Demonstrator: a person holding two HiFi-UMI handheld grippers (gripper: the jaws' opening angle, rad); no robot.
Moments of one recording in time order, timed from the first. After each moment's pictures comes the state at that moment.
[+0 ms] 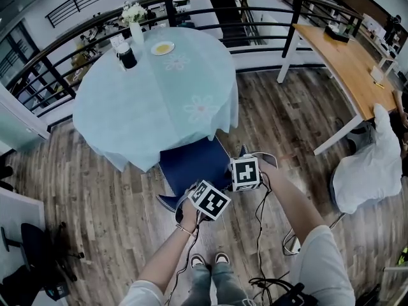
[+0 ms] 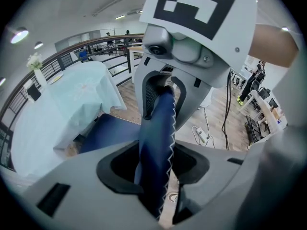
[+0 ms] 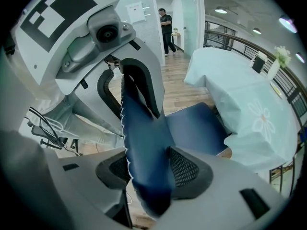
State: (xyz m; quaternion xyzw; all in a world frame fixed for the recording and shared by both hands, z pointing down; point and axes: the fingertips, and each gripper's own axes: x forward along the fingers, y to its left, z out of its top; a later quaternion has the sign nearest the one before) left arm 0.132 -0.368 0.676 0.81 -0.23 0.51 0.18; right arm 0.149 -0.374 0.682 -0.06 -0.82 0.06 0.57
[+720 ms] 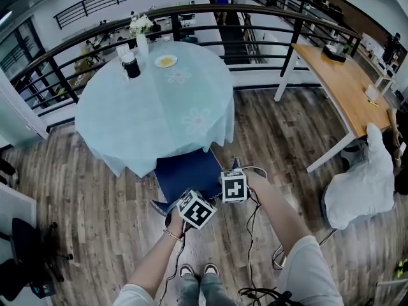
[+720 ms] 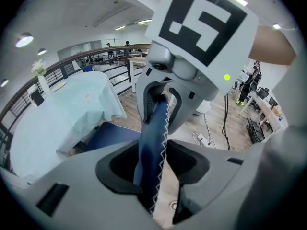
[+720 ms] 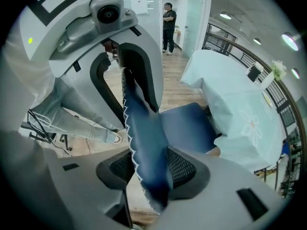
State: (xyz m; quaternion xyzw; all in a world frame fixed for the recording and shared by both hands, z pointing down) left arm 0.131 -0.365 0.664 0.84 -0.24 0.46 0.15; right arm 0.152 -0.373 0.683 -0.03 -0.80 0.00 0.60
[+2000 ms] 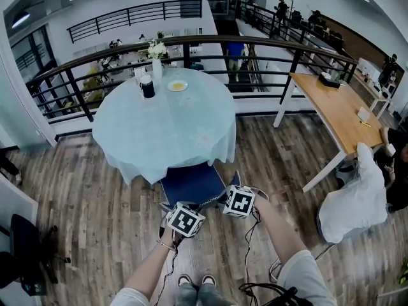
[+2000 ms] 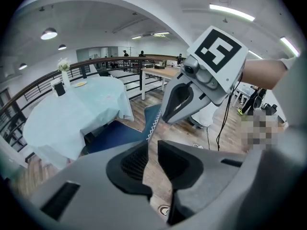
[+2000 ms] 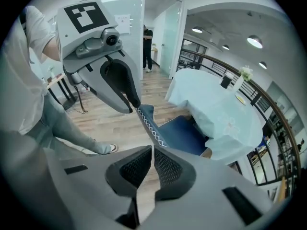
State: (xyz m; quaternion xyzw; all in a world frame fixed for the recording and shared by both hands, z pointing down) left arm 0.070 -0.315 0.601 0.85 -0.31 0.39 0.19; right arm 0.123 -0.328 0.617 0.11 -0.85 0.03 0.52
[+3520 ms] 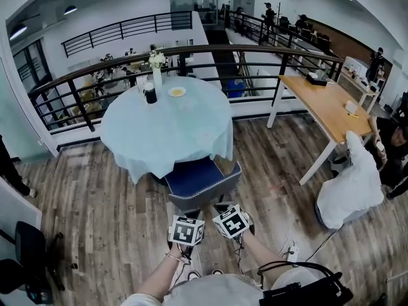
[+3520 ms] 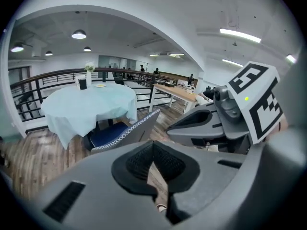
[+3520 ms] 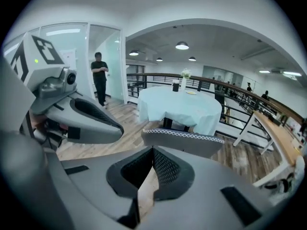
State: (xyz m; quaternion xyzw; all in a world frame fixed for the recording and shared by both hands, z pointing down) left arm 0.019 -0.214 0.569 0.85 -0.39 0.27 0.23; right arm 0.063 -0.229 0.576 0.43 -0.83 0.16 0.33
